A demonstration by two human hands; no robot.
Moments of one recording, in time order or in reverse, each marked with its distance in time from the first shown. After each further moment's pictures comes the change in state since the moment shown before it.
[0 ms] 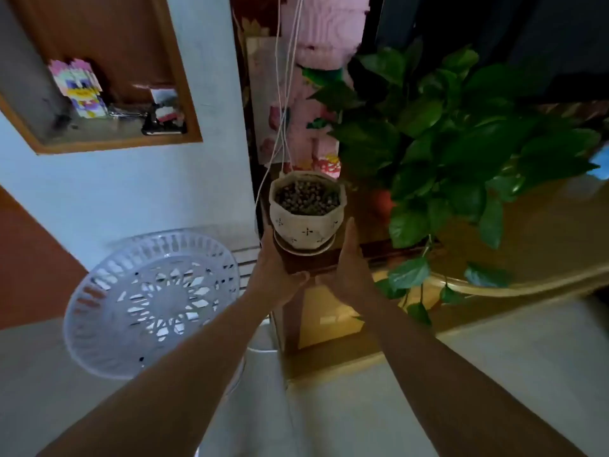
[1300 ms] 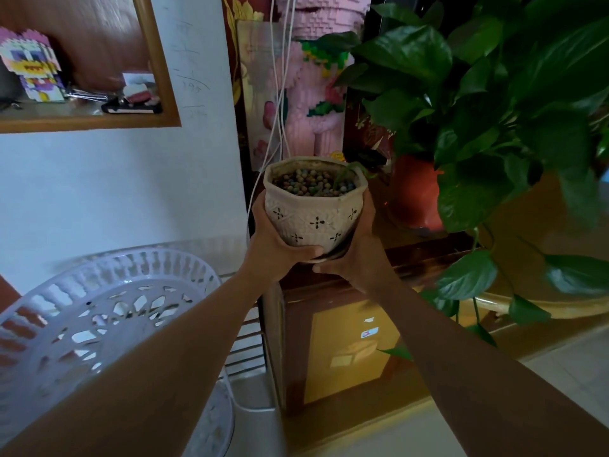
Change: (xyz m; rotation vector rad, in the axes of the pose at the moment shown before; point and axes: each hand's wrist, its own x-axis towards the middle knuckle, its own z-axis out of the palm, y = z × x) left_hand 0.114 -0.087 0.030 -0.279 0.148 0.359; right_hand 0.103 0.066 0.042 0.291 0.182 -0.549
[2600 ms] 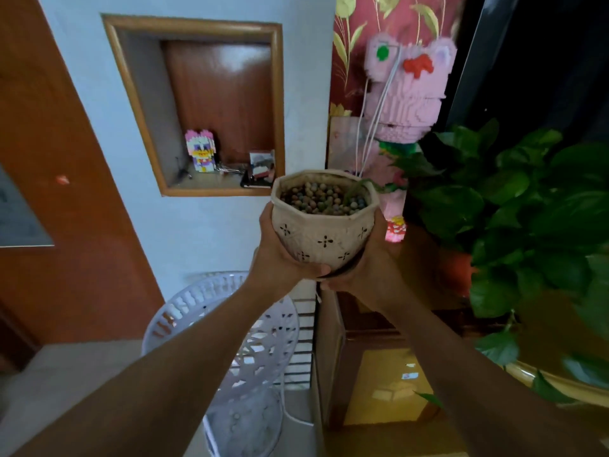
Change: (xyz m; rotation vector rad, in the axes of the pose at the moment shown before) left_hand -0.027 0.161 -0.124 -0.023 0.175 0.033; right_hand 0.032 -0.186 0.015 0.244 -0.184 -0.045
